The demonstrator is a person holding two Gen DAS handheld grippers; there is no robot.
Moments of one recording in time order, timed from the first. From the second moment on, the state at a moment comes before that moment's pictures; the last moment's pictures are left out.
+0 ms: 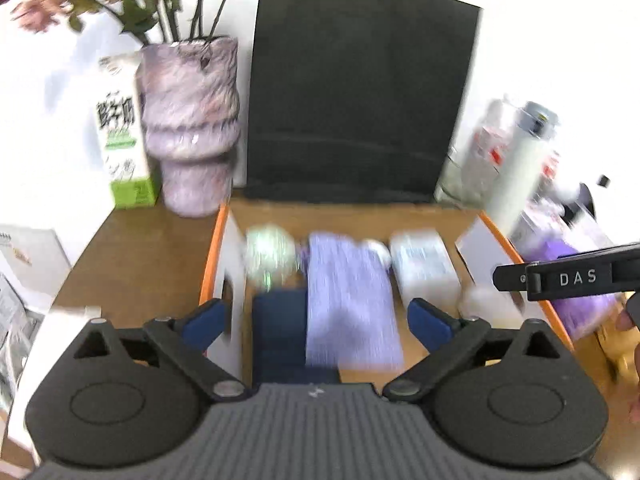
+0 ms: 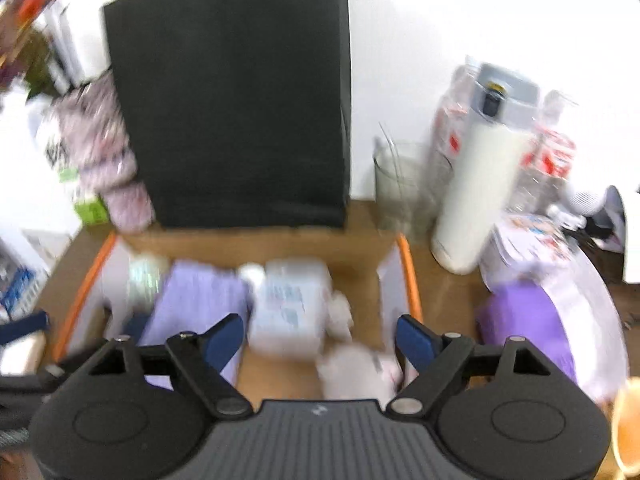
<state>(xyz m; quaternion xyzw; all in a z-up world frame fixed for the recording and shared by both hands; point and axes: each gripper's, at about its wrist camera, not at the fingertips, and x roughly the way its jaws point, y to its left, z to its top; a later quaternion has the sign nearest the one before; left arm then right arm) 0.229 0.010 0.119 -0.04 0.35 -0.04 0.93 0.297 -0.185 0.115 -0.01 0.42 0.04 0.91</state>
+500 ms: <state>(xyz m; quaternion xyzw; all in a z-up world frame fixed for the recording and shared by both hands) 0.000 0.006 0.055 -0.04 0.34 -0.09 0.94 0.023 -0.163 0.045 -0.03 0.36 0.07 0.93</state>
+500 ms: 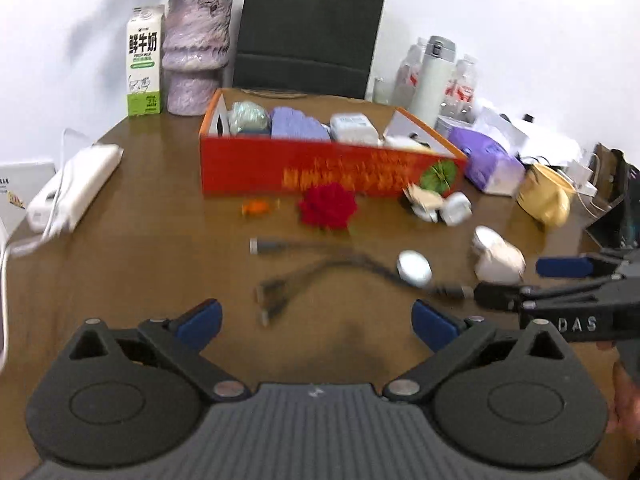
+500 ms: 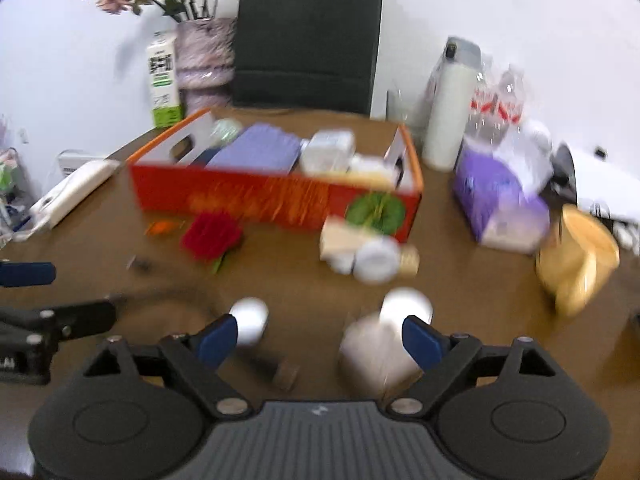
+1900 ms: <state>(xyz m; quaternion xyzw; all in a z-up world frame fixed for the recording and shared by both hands) 0.005 -0.013 0.037 0.04 0.30 -0.12 0.95 -0.019 -0.190 0.023 0.02 0.30 0.05 0.95</state>
